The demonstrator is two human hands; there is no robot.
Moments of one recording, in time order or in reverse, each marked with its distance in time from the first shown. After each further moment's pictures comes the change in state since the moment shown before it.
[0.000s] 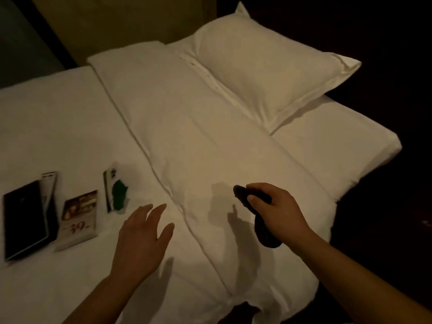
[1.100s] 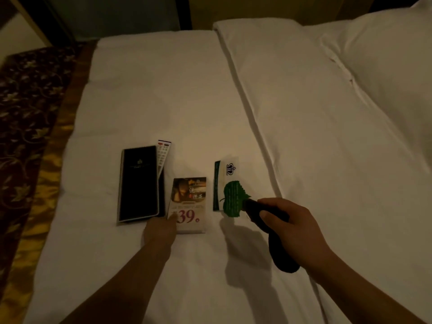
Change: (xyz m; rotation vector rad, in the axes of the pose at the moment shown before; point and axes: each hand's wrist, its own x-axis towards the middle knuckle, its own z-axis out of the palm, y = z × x) left_hand 0.083 -0.284 0.006 -0.884 0.131 -1.094; right_hand 0.062 -0.128 0.264 -0.023 -0.384 -0.046
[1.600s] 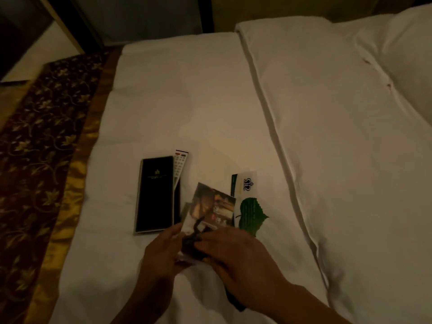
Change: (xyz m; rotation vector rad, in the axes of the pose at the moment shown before) left_hand -0.091 0.021 -0.043 -0.539 -0.165 0.153; right_hand 0.011 -0.035 0.073 -0.433 -0.364 -0.804
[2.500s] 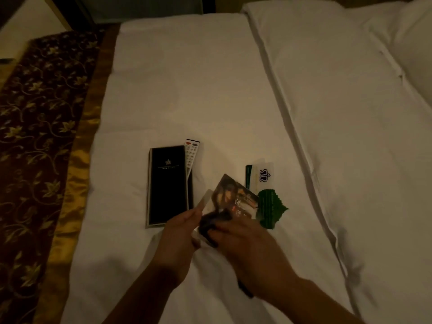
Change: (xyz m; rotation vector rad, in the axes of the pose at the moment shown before) left_hand 0.040 0.022 -0.022 0.015 -0.211 -0.095; right_hand 0.027 -0.006 0.052 -0.281 0.028 0.054
